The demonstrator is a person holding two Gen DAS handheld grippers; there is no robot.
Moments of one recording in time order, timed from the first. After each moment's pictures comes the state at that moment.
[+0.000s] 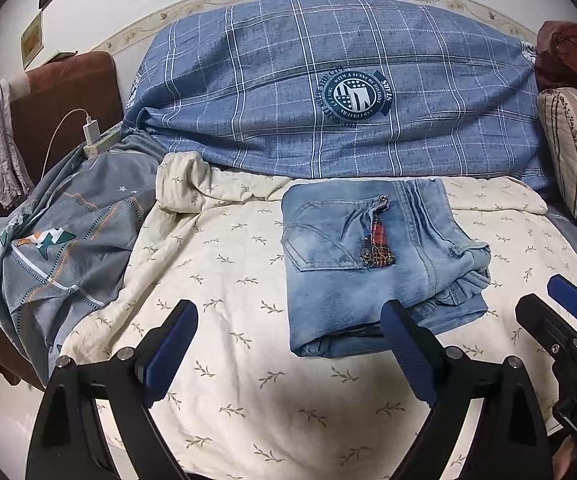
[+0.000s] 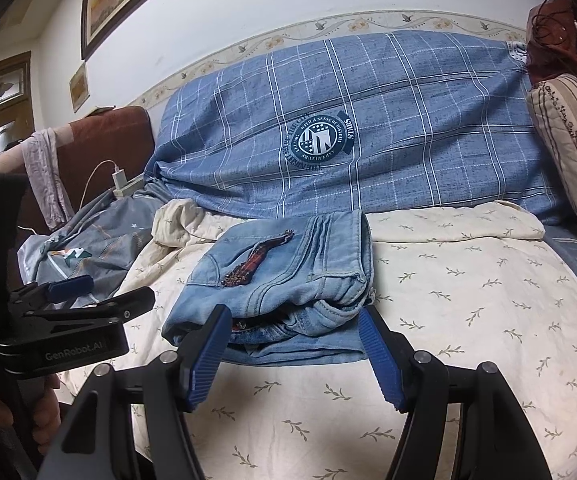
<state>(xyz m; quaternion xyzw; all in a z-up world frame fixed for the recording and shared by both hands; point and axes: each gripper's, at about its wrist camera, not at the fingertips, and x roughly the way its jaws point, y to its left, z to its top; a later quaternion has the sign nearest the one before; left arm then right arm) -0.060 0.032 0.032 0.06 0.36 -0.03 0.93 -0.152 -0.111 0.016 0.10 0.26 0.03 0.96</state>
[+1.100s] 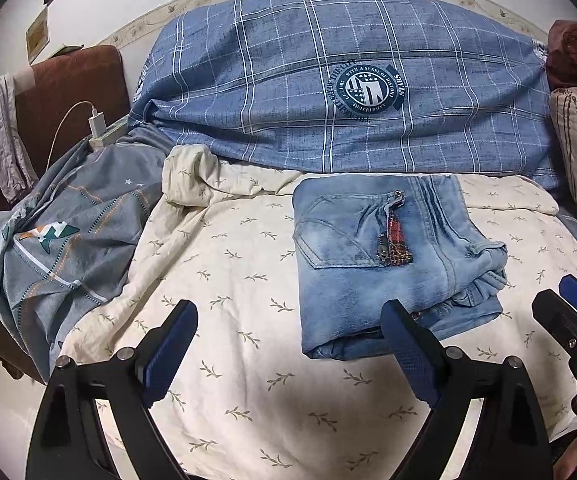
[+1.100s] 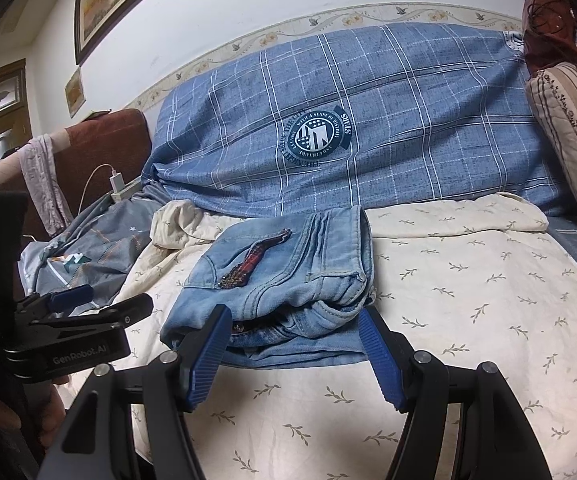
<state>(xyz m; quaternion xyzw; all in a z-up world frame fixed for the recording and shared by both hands) -0.052 0.036 0.023 0.06 0.37 -0.01 0.93 -0.145 -0.114 0.013 0.11 0.27 0.03 0.96</state>
